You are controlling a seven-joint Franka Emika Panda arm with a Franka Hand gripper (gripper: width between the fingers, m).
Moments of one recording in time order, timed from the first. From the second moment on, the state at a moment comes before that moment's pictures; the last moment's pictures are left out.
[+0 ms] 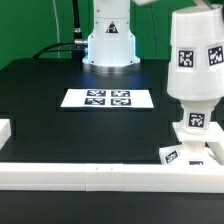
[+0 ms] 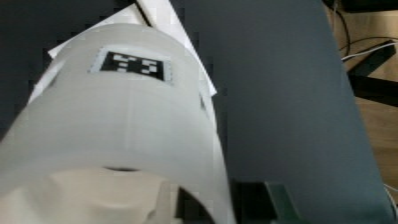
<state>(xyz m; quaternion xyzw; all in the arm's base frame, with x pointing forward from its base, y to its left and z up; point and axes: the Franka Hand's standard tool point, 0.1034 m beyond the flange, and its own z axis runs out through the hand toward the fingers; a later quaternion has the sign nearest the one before) 0.648 0.093 0.203 -0.95 0.26 -0.02 0.15</state>
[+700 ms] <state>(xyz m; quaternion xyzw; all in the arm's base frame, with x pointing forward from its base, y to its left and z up) 0.637 0.096 0.153 -0.96 0.26 0.00 0.14</state>
